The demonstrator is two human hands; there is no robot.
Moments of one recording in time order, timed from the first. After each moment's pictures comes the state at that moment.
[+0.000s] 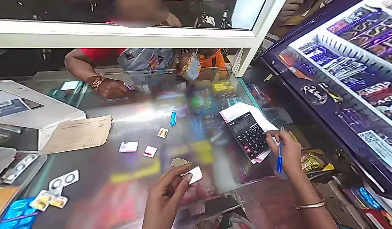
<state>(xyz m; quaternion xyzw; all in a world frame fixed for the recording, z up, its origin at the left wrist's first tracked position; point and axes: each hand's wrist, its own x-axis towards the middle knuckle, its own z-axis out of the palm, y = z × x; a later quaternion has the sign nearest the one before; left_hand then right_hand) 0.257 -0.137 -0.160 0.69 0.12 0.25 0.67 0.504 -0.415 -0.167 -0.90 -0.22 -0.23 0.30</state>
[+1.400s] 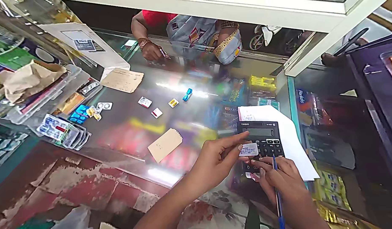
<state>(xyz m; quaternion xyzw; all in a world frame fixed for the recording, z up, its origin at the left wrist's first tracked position) 0.384 -0.245 -0.131 0.67 0.07 0.24 0.70 0.530 -0.432 -0.175 -0.70 -0.63 -0.13 0.31</state>
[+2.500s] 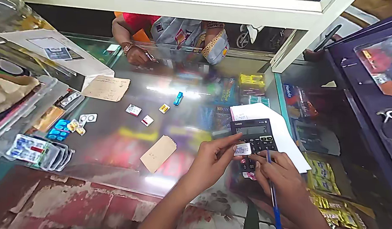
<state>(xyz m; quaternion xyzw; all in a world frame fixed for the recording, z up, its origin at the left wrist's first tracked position) 0.391 -0.236 -0.144 0.67 0.06 0.21 0.71 0.530 -0.423 -0.172 -0.72 -0.61 -0.17 0.29</state>
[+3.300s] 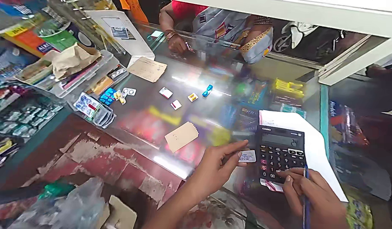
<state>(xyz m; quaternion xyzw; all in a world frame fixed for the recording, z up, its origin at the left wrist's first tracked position) 0.349 -0.247 -0.147 0.66 0.16 0.25 0.69 0.537 -0.430 -0.167 -0.72 -0.59 -0.09 0.35</state>
